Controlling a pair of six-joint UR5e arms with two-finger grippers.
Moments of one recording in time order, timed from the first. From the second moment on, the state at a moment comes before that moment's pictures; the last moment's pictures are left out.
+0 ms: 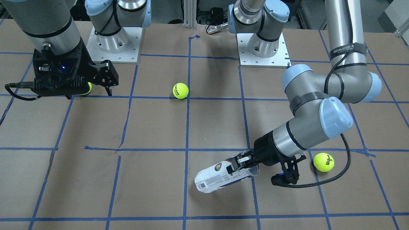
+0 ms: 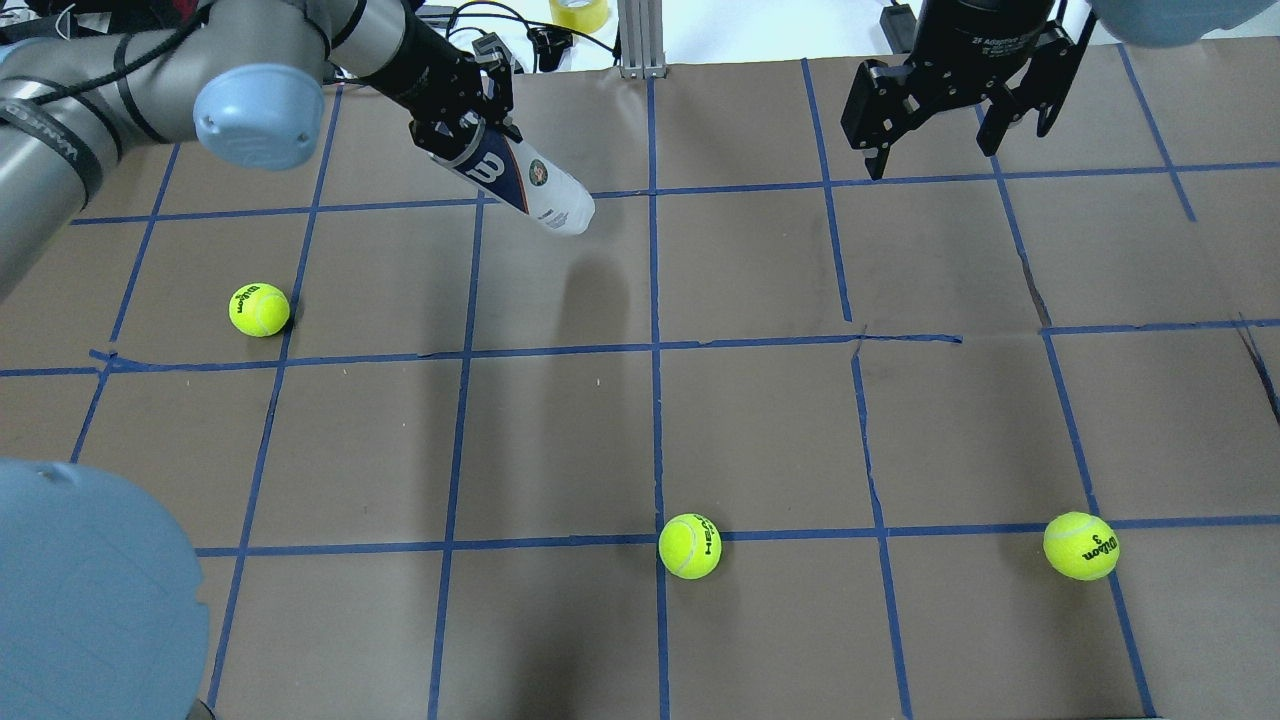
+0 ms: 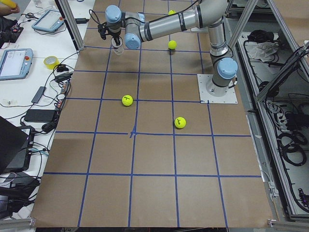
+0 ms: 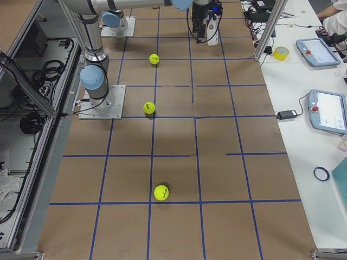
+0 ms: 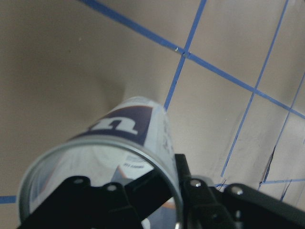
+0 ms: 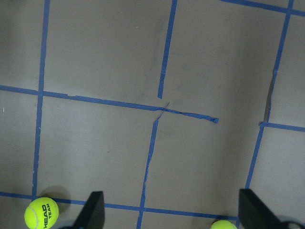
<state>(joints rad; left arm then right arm) -1.56 -2.01 -1.37 -1.13 1.18 -0.37 1.61 -1.42 1.36 -1.49 -1.63 -0.11</state>
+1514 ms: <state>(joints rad) -1.73 -2.08 -1.30 -1.25 1.56 0.38 1.62 -1.42 1.40 -1.51 -1.63 -0.11</state>
